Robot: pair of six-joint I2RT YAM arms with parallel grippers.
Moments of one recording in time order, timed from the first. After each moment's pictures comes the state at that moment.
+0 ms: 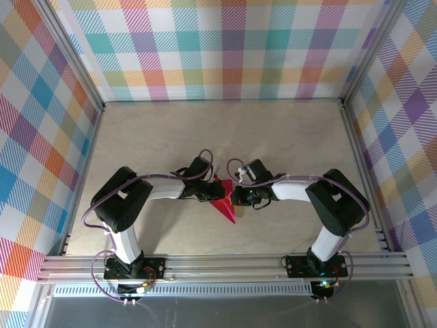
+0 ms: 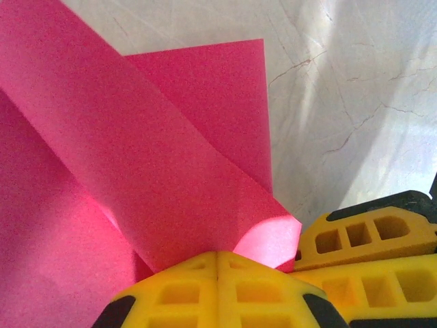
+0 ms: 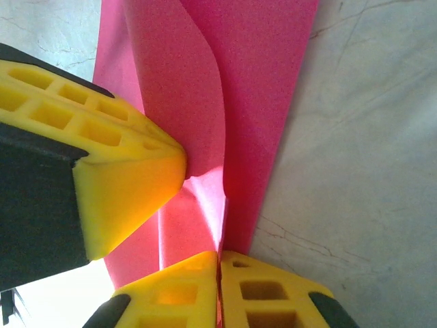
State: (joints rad) left arm -0.66 1.79 0.85 -0.01 0.44 -0.68; right arm 0.66 1.70 0.76 -0.11 -0.48 0.49
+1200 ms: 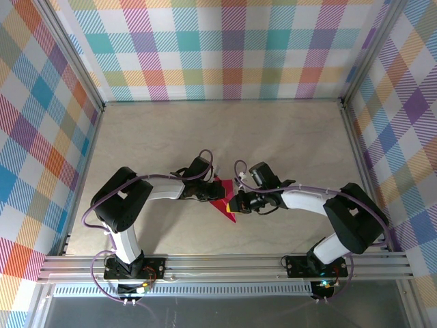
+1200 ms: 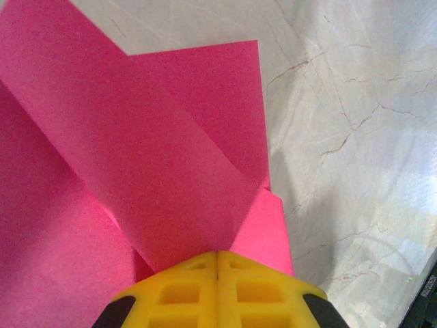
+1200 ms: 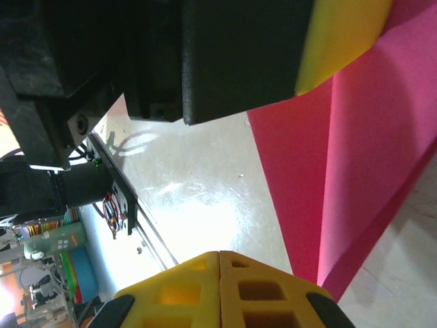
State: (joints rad) left arm -0.66 1.79 0.84 0.00 0.44 -0.69; right arm 0.68 1.52 0.65 -0.07 -0.76 0.64
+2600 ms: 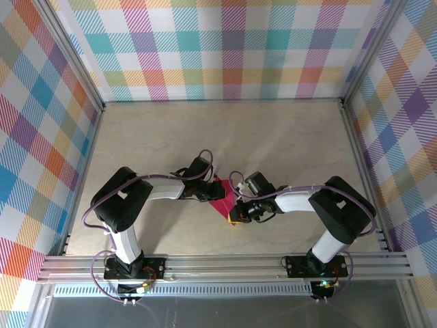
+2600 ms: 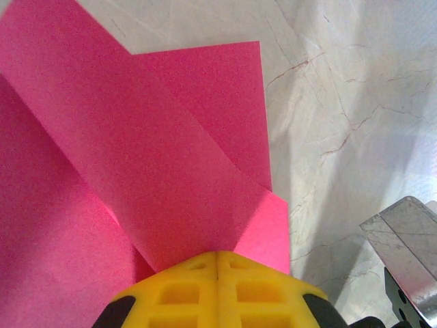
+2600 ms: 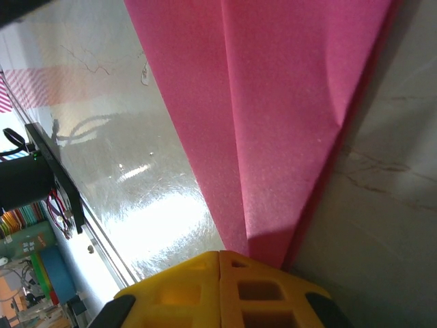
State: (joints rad) left arm -0.66 1.79 0.84 0.00 0.44 -0.69; right arm 0.73 1.63 0.60 -0.03 -0.70 0.65
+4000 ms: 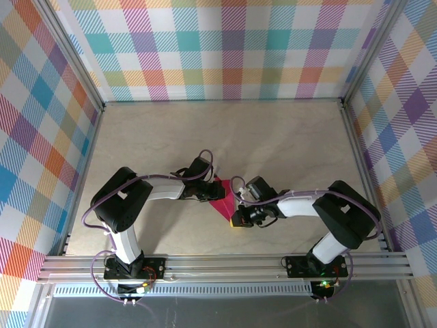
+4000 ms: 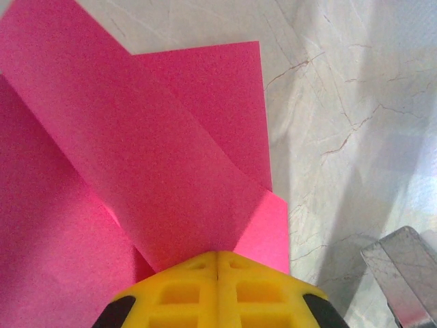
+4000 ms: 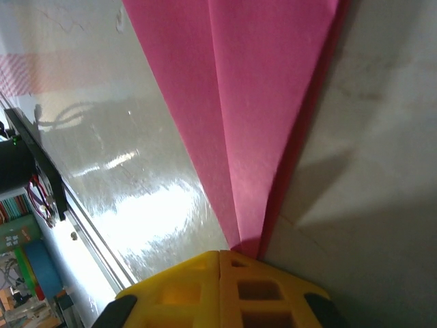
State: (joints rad) left arm -0.66 1.79 0.84 0.00 0.43 -0.69; right arm 0.76 1.57 0.54 -0.05 -0.67 0.65
